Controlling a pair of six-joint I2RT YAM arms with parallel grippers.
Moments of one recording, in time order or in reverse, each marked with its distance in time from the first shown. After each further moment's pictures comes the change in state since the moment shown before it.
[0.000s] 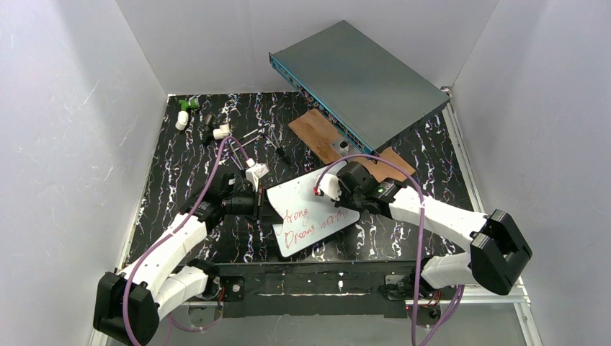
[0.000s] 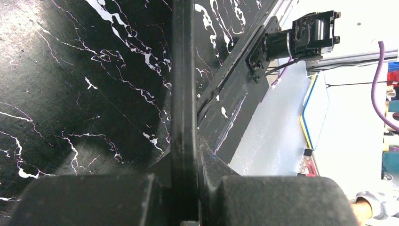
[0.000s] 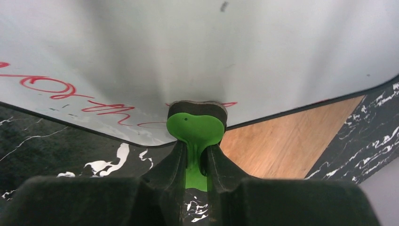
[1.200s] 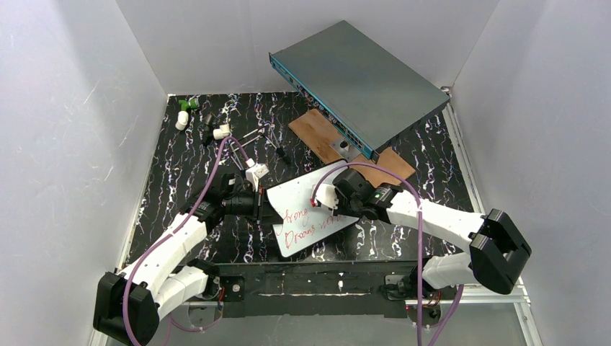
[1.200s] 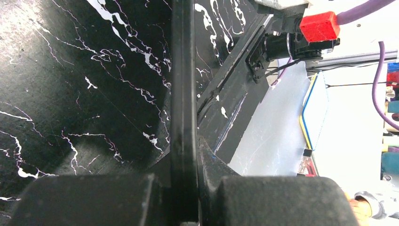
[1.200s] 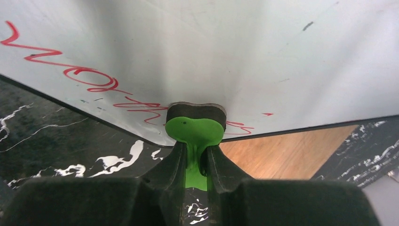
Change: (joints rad) left arm 0.000 0.000 0.000 -0.006 0.000 -0.002; right arm 0.060 0.002 -0.024 -0.018 -0.017 -0.060
